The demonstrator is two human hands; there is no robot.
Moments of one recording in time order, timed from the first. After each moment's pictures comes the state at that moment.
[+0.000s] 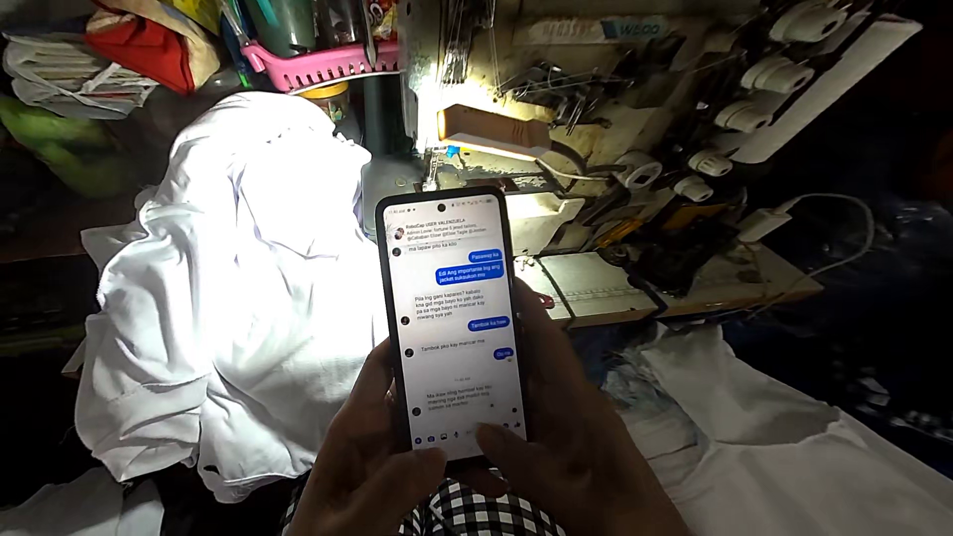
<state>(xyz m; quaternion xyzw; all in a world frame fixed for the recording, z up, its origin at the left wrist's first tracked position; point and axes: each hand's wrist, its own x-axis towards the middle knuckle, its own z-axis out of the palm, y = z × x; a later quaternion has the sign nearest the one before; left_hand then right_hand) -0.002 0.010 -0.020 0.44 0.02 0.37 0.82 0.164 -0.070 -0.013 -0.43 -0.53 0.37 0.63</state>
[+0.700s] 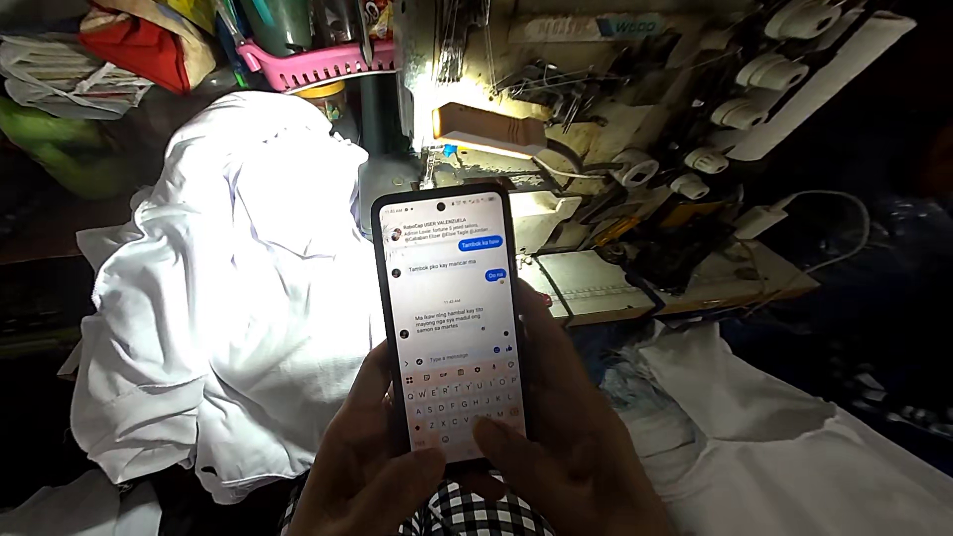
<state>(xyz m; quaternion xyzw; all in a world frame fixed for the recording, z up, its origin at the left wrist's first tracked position) -0.002 0.008 -0.020 0.43 0.01 0.37 0.82 0.151 -0.072 -0.007 -0.46 -0.49 0.34 0.66</state>
